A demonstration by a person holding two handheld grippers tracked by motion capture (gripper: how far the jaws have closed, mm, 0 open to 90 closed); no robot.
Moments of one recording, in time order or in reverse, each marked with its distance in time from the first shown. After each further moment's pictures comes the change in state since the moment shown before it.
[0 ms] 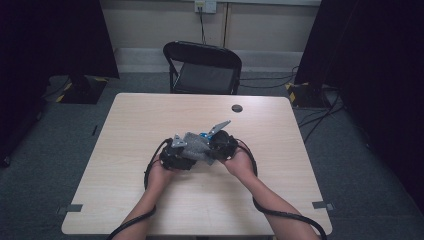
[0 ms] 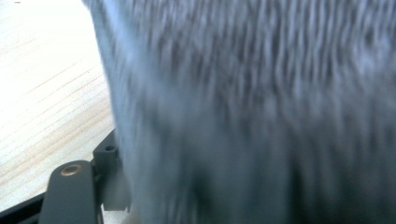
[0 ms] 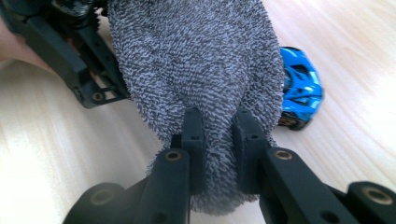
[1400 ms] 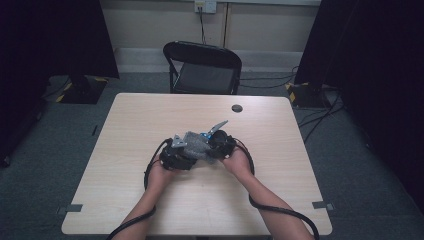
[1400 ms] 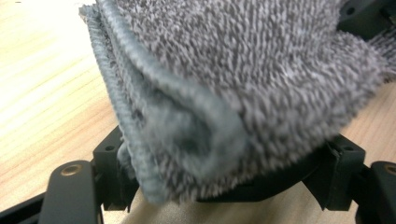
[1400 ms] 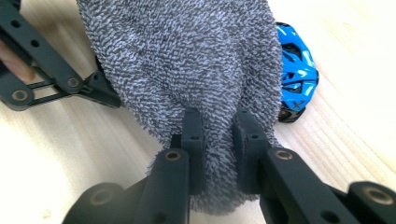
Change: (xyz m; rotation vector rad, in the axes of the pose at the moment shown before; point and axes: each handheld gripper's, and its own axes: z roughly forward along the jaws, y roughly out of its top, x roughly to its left) left arm 0.000 0.000 0.000 -0.001 0.003 -0.002; right arm -0.016 -0.005 0.025 0.050 -0.031 0.042
